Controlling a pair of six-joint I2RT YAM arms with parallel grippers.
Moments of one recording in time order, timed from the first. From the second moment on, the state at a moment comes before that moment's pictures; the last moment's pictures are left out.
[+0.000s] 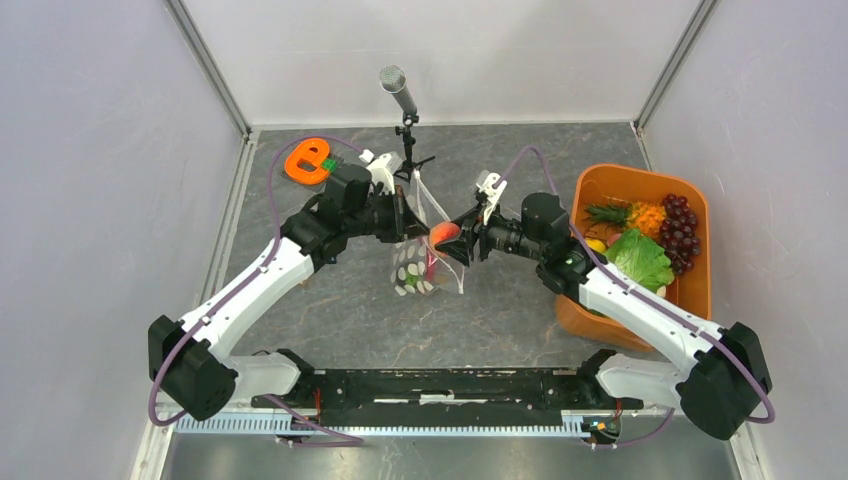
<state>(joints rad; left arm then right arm) -0.59 1.25 1.10 -0.40 0.35 -0.58 0.67 1.16 0.81 0.16 -0.48 0.09</state>
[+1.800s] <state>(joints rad) -0.59 1.18 1.12 -0.34 0.50 -0.63 0.78 1.22 0.86 0.20 -0.03 0.17</state>
